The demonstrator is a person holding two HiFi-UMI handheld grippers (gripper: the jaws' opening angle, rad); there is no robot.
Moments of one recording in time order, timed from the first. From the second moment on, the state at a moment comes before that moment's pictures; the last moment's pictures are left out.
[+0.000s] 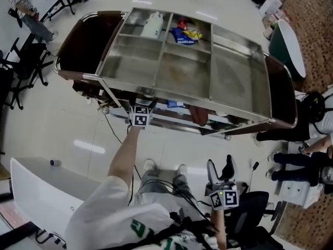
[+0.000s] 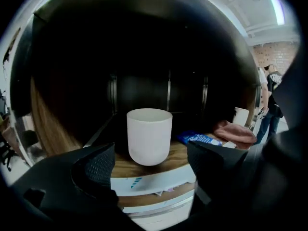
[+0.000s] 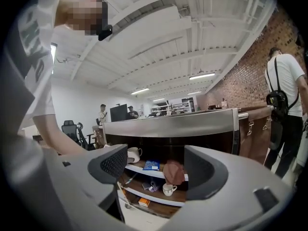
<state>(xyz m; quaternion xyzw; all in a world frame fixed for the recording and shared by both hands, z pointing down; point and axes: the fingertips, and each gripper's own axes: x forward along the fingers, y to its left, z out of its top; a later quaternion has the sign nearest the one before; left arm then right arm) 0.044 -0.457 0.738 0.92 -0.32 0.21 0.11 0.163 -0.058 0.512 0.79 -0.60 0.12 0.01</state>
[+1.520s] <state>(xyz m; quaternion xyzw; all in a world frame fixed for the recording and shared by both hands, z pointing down) -0.032 -0.275 0.568 0.94 -0.32 0.09 0.10 0.133 -0.148 0.512 0.67 -0.72 0.13 -0.11</state>
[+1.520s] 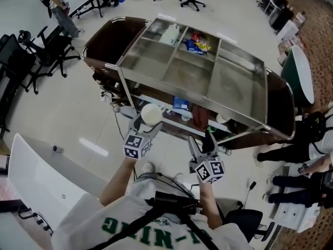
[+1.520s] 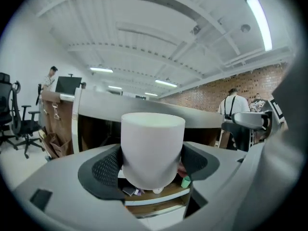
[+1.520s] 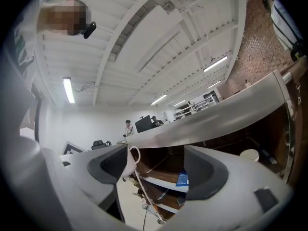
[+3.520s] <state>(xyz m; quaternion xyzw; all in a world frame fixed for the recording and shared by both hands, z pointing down) -0.054 -0.167 0.538 0.94 -0.32 0.12 0.06 0.161 -0.087 0.495 0.68 -0.72 0.11 -0.10</state>
